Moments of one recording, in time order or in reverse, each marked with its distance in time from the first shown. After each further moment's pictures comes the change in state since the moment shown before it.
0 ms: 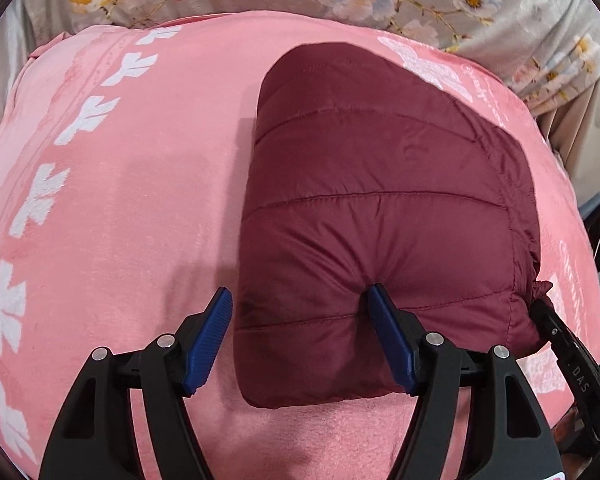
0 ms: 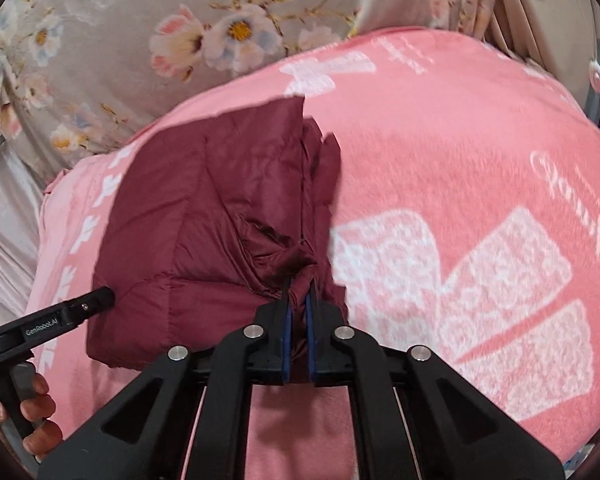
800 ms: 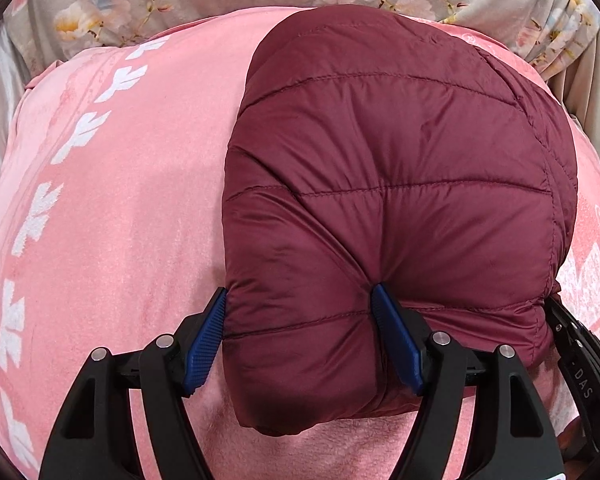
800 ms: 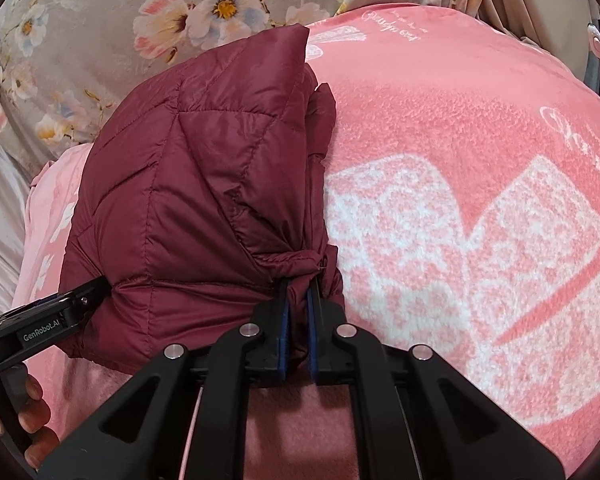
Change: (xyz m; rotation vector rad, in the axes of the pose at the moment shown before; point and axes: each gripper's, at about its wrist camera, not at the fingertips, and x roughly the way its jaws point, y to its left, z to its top) left arm 0.033 -0.022 -0.016 0.090 -0.021 0.125; right arm 0.034 -0.003 -0.024 0.015 0.014 -0.003
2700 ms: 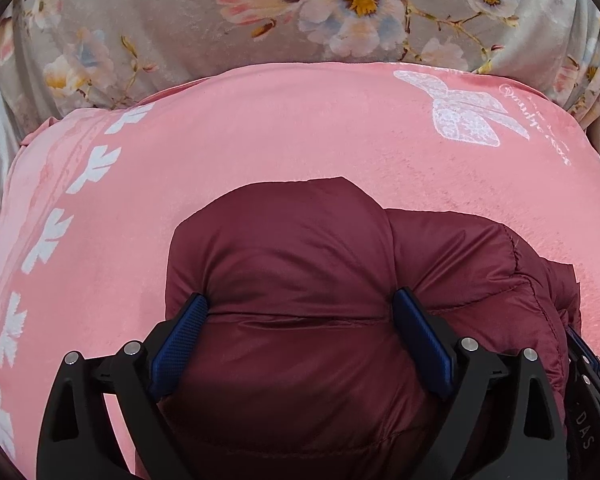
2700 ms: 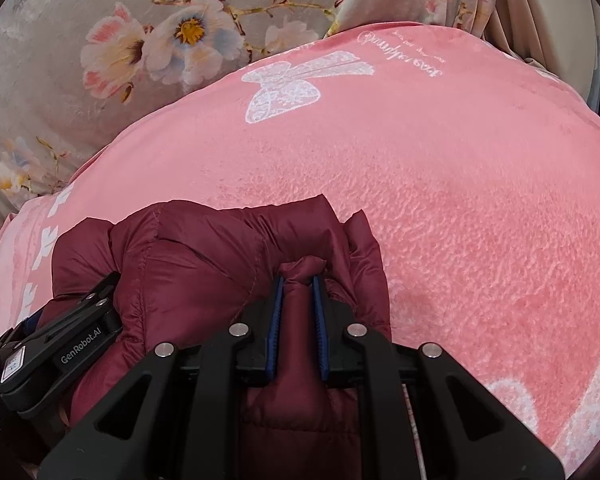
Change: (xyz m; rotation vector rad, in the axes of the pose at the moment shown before) left arm 0.079 -0.038 0.135 -0.026 -0.186 0.112; right arm 0.099 0.014 0.121 0.051 -0.089 -0.092
